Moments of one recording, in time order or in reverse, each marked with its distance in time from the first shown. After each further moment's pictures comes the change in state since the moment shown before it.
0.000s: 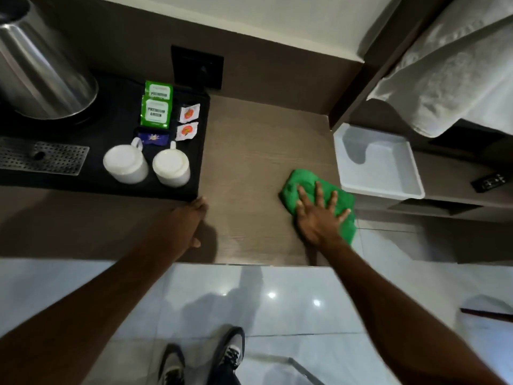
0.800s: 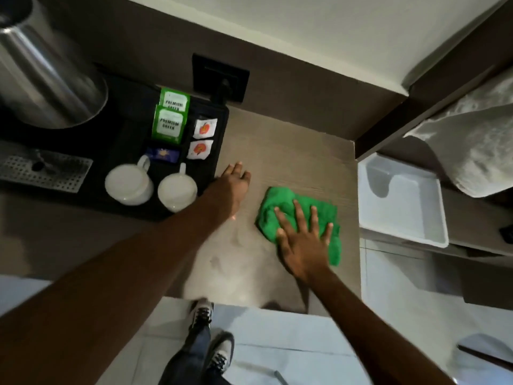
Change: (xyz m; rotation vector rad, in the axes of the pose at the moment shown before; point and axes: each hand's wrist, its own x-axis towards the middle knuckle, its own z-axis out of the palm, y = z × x) left_hand 0.143 0.023 -0.066 0.122 0.002 -0.044; right_hand 0.030 -0.034 0.008 -0.088 0.043 -0.340
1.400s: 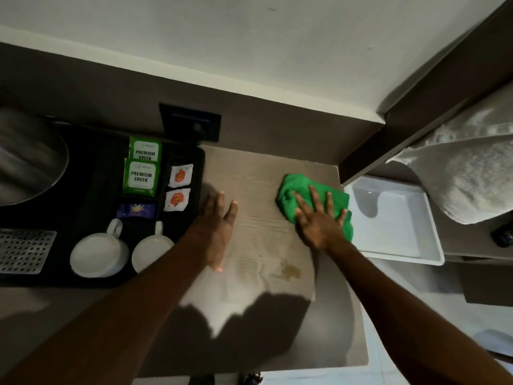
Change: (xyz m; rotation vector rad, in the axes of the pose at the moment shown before) left_hand 0.033 -0.013 -0.006 0.123 -0.083 0.001; right_hand 0.133 0.060 -0.056 0.063 -0.065 0.240
